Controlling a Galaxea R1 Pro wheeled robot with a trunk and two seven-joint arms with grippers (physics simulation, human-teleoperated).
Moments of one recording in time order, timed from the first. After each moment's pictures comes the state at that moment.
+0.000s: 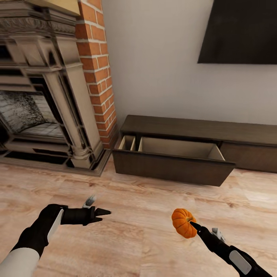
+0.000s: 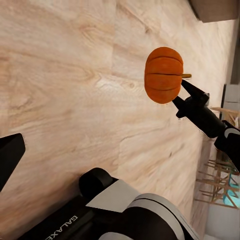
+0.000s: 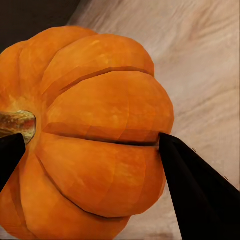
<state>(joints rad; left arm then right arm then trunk) -0.57 0.19 0.08 -0.87 0.08 1.04 -1.08 -0.49 -0.28 0.12 -0.33 -1.04 0.28 0.55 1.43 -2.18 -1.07</state>
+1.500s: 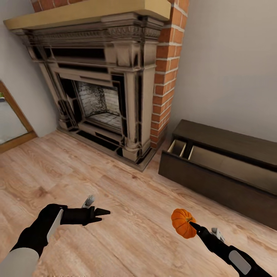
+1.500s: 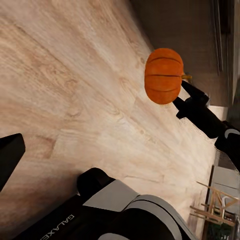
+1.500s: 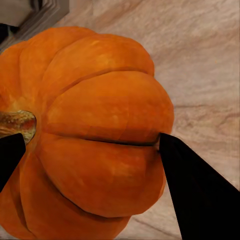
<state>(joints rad) -0.57 0.19 0.08 -0.87 0.09 1.04 -1.08 -0.49 -0.28 0.13 -0.33 -1.04 0.28 0.55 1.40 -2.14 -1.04</state>
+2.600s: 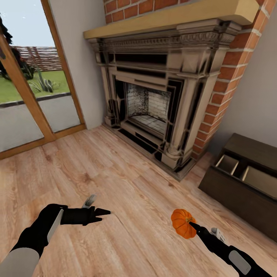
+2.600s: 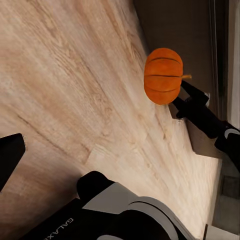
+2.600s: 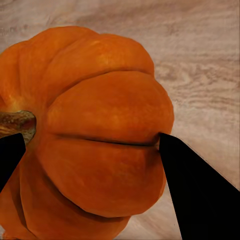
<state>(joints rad) -0.57 0.19 0.08 -0.87 0.08 1.04 -1.08 -0.49 -0.28 0.13 -0.33 -1.04 0.28 0.55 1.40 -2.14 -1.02</state>
